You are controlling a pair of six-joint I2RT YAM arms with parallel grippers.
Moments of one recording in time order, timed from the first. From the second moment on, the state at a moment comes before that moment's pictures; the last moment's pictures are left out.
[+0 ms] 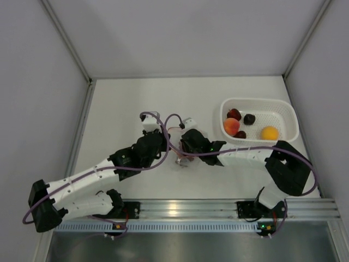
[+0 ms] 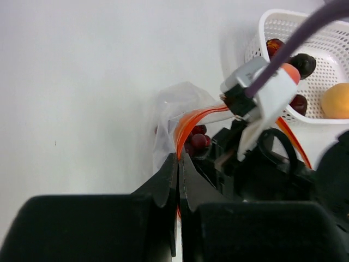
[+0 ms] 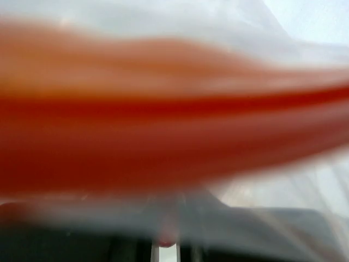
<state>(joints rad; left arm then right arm) -0.99 1.00 0.79 -0.20 -0.59 -0.63 0.97 1.61 0.89 -0.03 0.34 0.36</state>
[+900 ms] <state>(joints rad) -0.88 1.11 0.86 -0.21 -0.52 -0.58 0.99 1.21 0.77 -0.06 0.17 0.15</state>
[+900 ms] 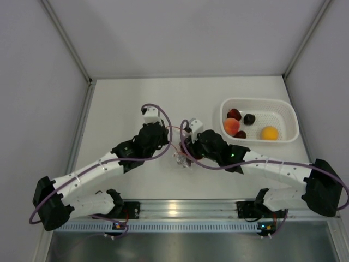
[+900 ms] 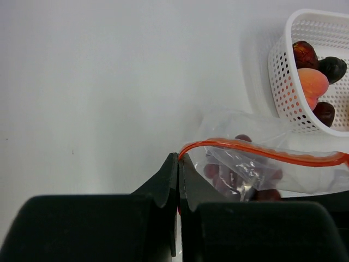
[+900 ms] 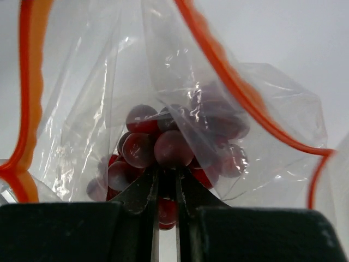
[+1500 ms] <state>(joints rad) -0.81 1.11 0.84 -0.23 -0.39 -0.60 1.20 1.18 0.73 -0.01 0.22 0.11</state>
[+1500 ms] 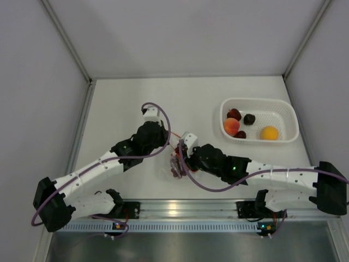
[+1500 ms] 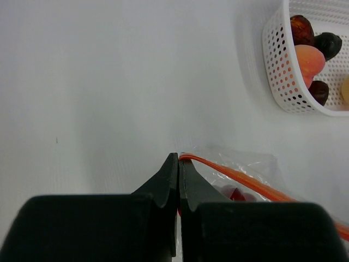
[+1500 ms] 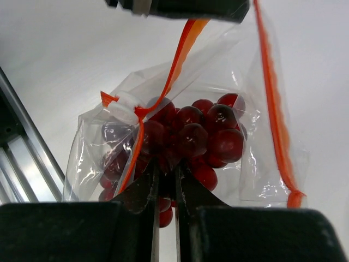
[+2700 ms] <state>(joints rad) -0.79 1.26 0.85 -0.20 -0.05 -0.51 1.20 1.01 0.64 0.00 0.36 0.07</state>
